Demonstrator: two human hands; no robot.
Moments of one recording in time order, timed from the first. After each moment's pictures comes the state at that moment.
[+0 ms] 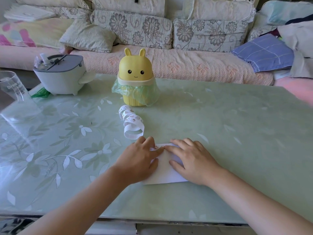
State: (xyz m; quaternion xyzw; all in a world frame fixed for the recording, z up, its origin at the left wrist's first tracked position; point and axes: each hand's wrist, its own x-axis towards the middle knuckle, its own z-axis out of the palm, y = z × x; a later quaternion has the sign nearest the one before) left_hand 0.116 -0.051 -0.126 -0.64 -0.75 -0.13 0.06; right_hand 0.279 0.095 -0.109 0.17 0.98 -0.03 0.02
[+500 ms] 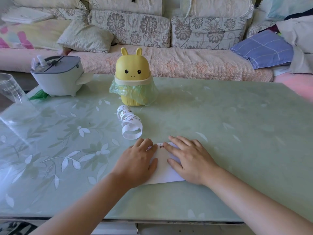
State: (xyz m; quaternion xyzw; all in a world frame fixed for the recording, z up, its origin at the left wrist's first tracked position) left_hand 0.127 -0.056 -0.132 -0.59 -0.79 -0.14 0.07; right_hand 0.279 0.097 -0.118 0.17 0.98 -0.04 0.01
